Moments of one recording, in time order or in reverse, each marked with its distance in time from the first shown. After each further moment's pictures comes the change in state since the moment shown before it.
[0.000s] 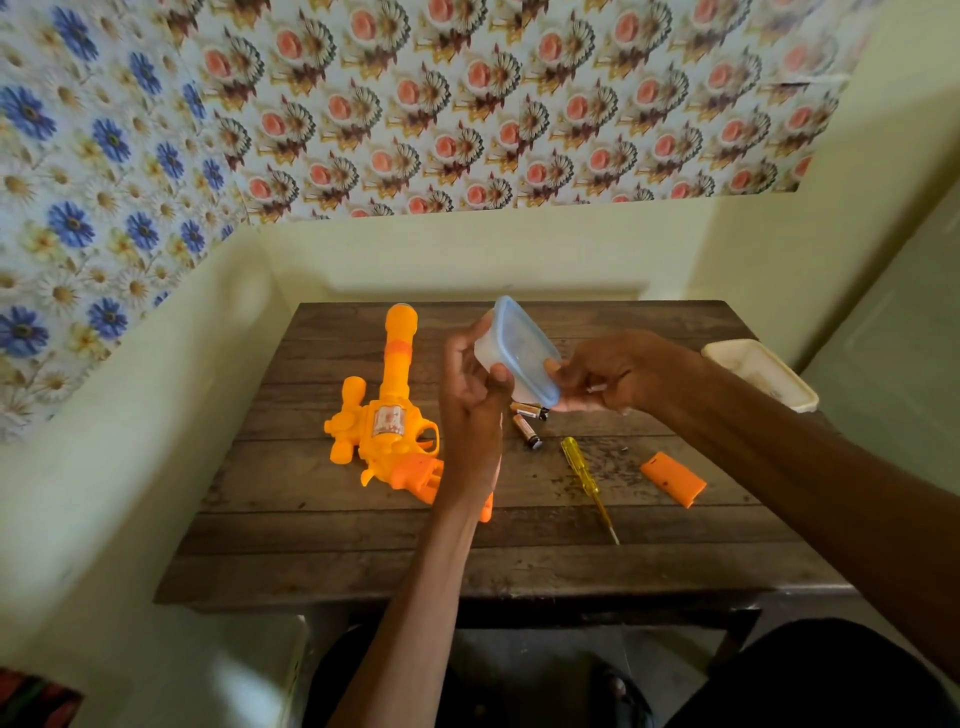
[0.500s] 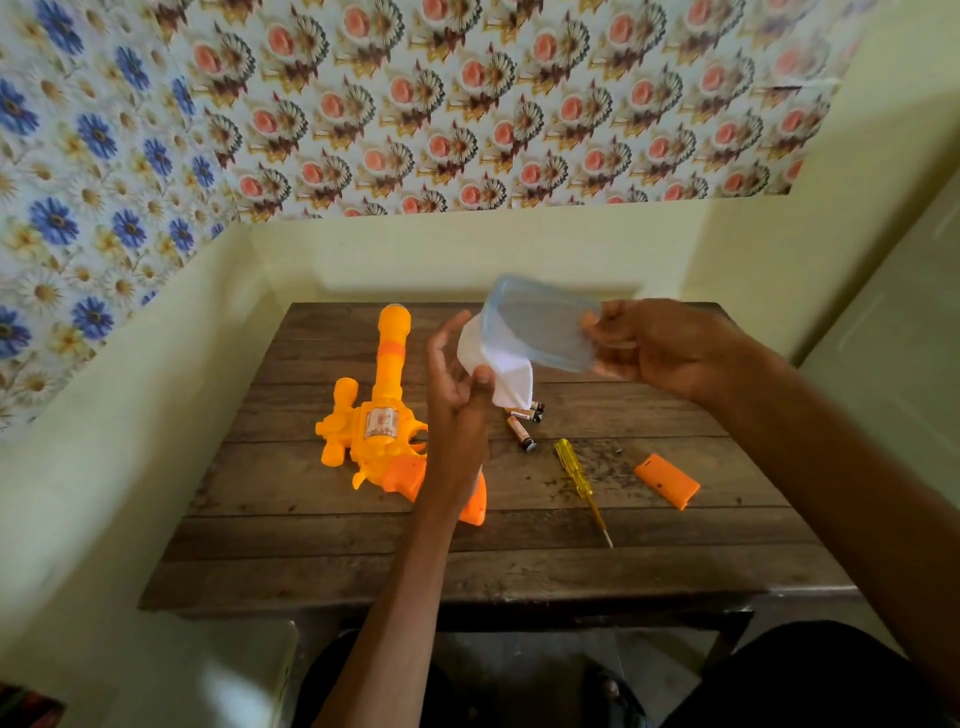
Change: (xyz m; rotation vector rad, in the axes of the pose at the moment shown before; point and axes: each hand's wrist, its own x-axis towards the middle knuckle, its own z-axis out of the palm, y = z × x) left_hand 0.007 -0.005 -0.010 0.038 -0.026 -0.030; right_hand -0.019 -0.005 -0.038 0.186 -0.072 -0.314
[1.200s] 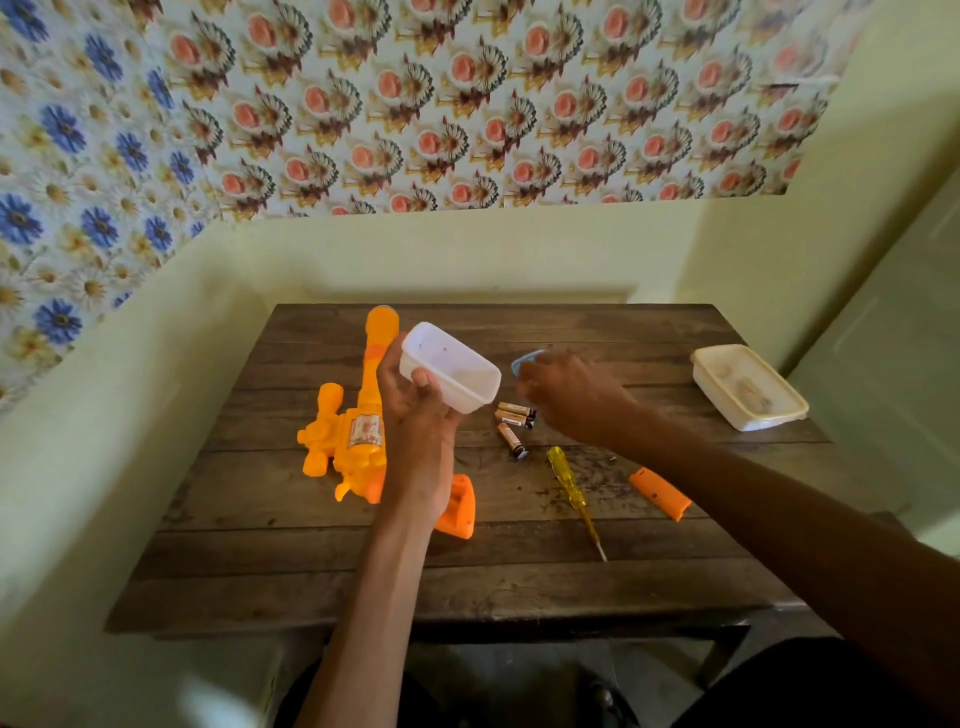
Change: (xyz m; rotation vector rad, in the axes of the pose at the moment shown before) left_hand 0.002 0.001 -0.013 -0.210 0.218 -0.241; right_hand 0.080 0.077 0.004 -1.808 0.024 -0.773
